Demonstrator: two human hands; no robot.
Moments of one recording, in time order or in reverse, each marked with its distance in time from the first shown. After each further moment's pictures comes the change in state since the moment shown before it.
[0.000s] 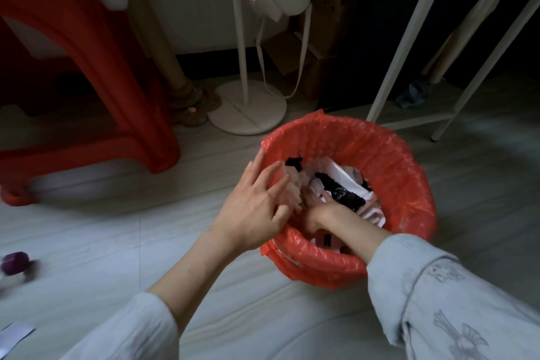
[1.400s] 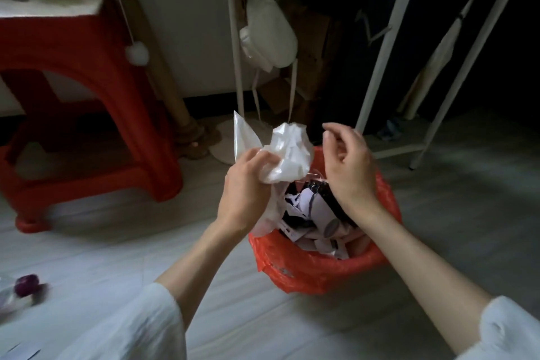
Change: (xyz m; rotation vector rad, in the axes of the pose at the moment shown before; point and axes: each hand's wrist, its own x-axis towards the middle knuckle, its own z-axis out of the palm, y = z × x) left_hand 0.002 0.033 -0.066 -0.465 0.540 -0.135; right_hand -0.149 0.016 -0.064 1.212 1.541 0.054
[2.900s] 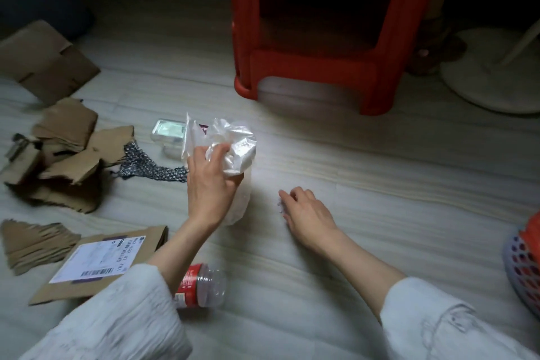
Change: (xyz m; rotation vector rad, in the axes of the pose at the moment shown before) left_hand -0.200 -0.306 -0.226 0.599 0.280 -0.762; right_hand -0.256 -0.031 0.363 -0.462 -1.366 -0.453
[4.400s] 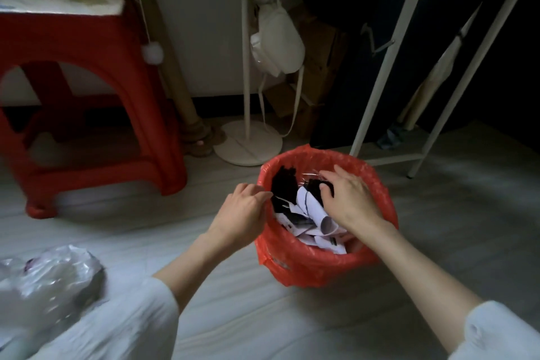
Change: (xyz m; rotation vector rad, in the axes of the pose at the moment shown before) left_hand -0.135 0.363 0.027 -0.021 -0.461 0.990; right_hand -0.339 0.198 -0.213 0.057 0.614 0.769
